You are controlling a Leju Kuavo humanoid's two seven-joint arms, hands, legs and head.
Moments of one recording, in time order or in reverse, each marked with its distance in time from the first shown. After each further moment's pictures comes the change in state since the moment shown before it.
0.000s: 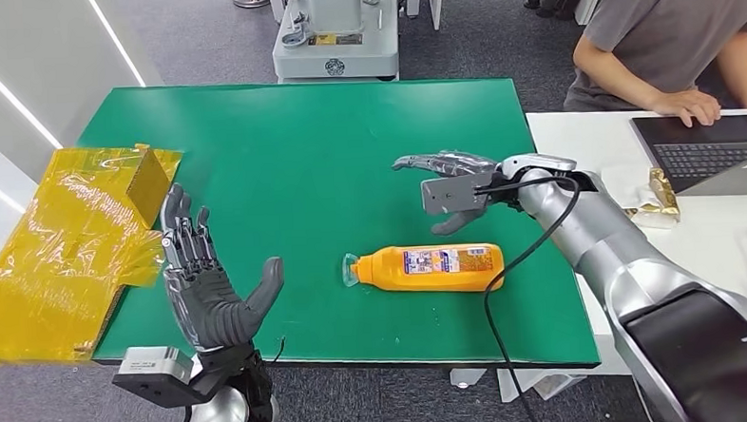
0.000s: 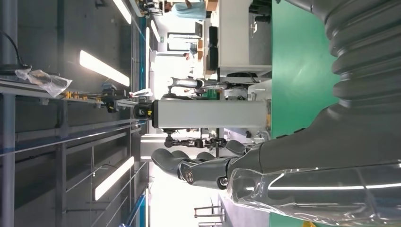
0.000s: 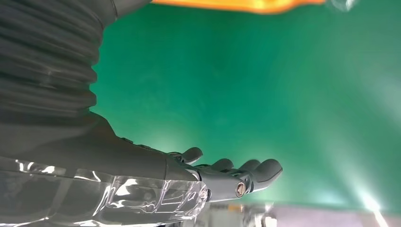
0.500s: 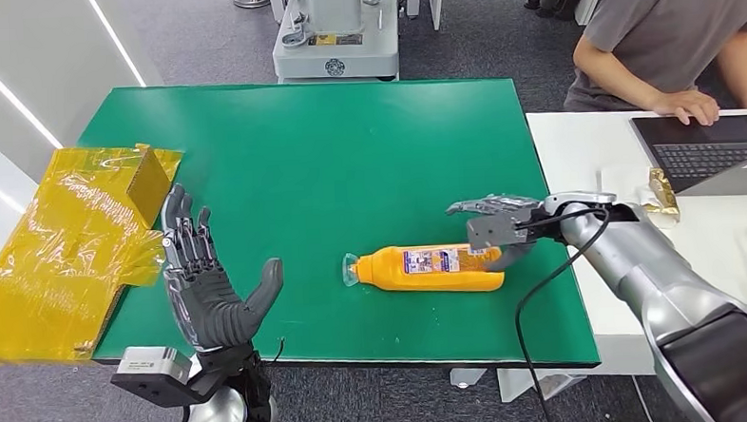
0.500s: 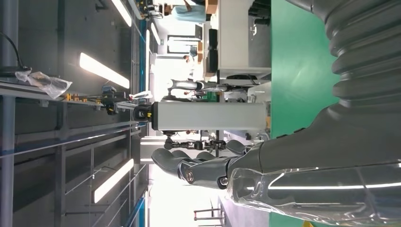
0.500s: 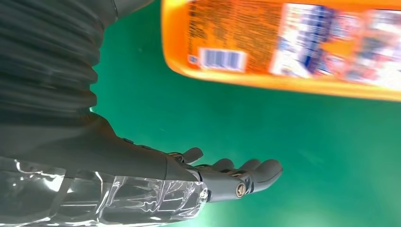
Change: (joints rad) left arm 0.000 0.008 0.000 0.000 0.009 -0.011 0.000; right arm 0.079 -0.150 0.127 0.036 -0.013 0.002 0.017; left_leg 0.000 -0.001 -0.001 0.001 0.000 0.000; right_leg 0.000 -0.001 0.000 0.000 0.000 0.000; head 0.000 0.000
